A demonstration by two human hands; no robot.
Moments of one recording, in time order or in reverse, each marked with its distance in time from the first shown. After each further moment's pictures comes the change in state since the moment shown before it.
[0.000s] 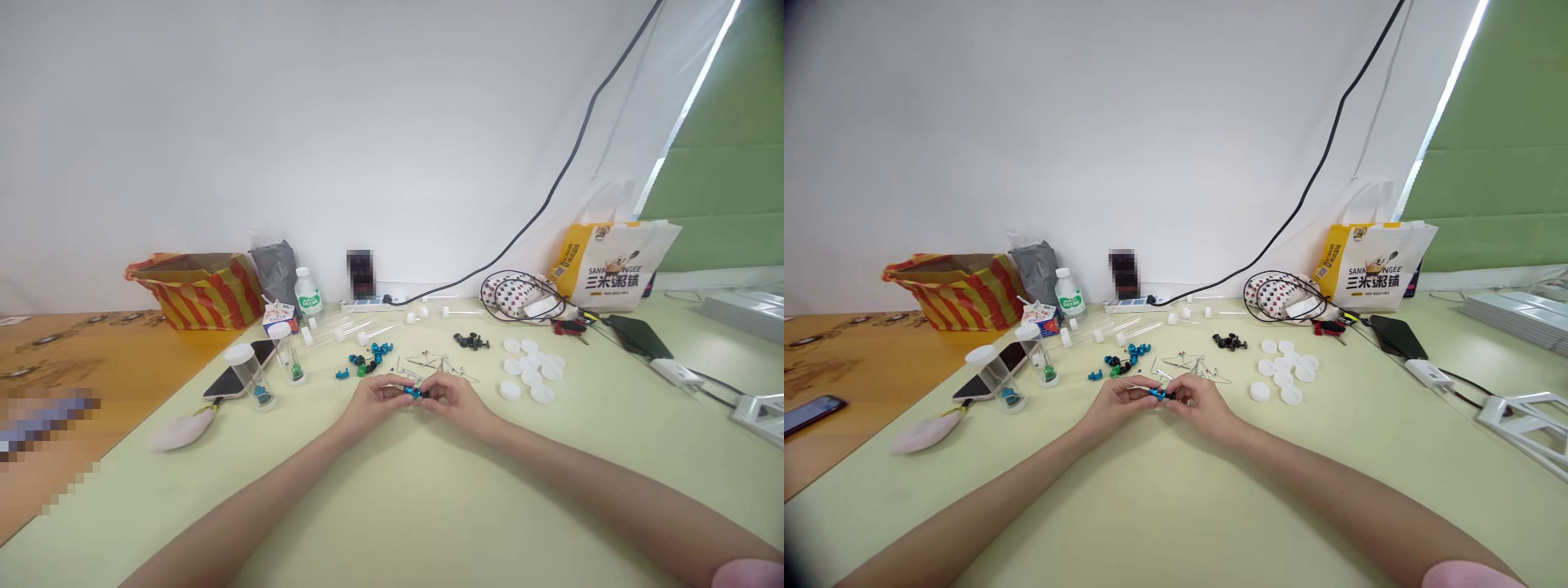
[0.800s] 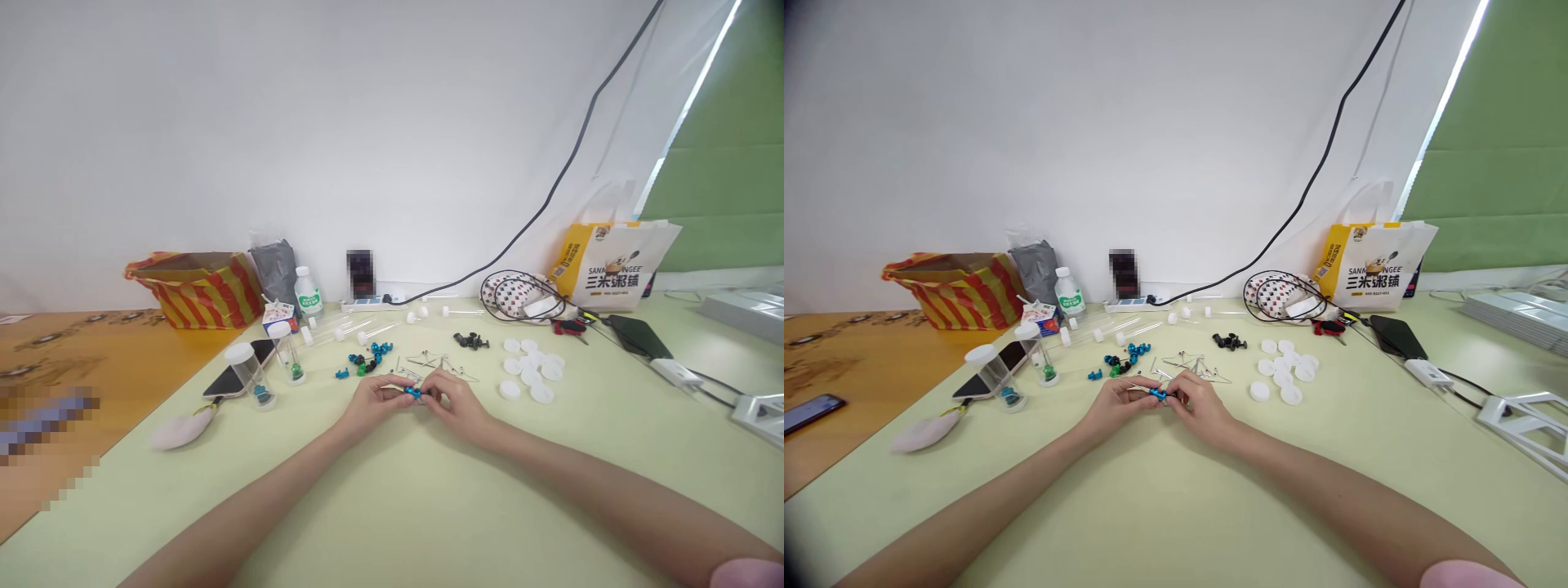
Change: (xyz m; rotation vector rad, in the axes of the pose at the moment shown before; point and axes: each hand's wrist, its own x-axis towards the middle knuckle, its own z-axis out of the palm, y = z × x) left_hand -0.001 0.001 0.003 -0.033 -0.016 -0.023; right_hand -0.004 -0.005 0.000 -0.358 0.059 -0.224
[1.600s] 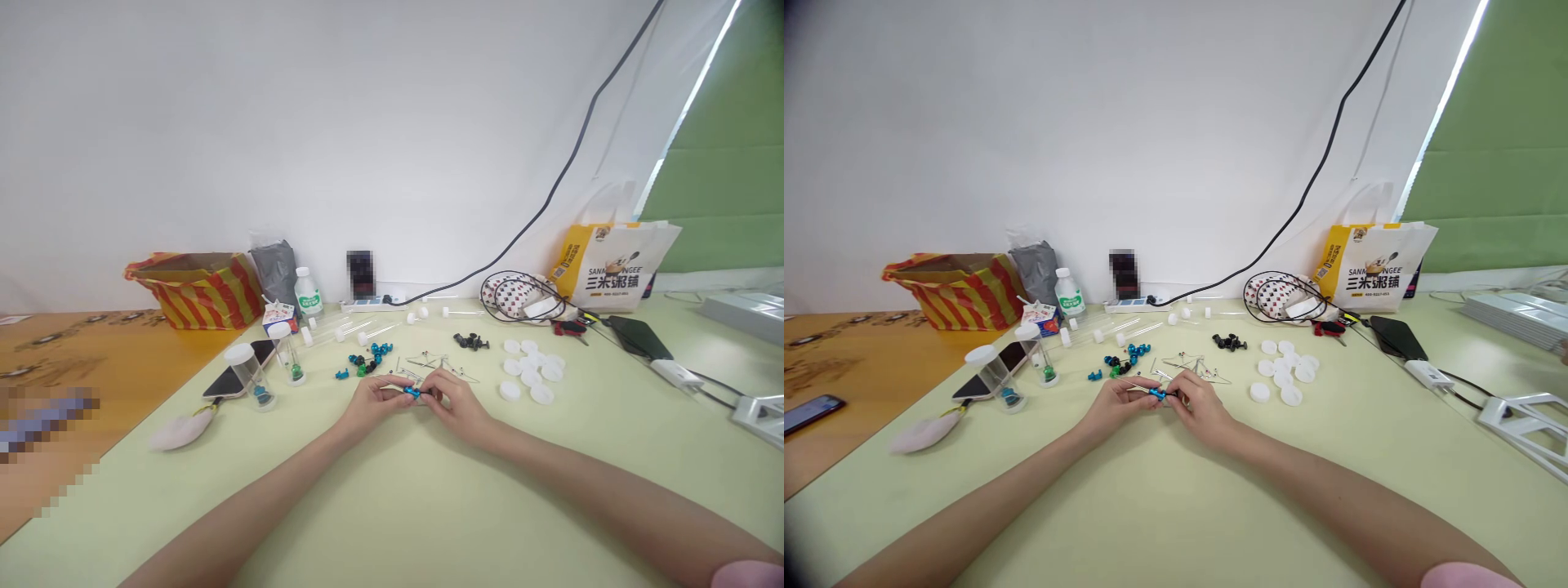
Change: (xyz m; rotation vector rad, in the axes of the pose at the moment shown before) left_hand 0.000 0.000 0.000 0.021 0.037 -0.013; right_hand -0.001 0.004 0.002 -0.037 0.027 -0.045
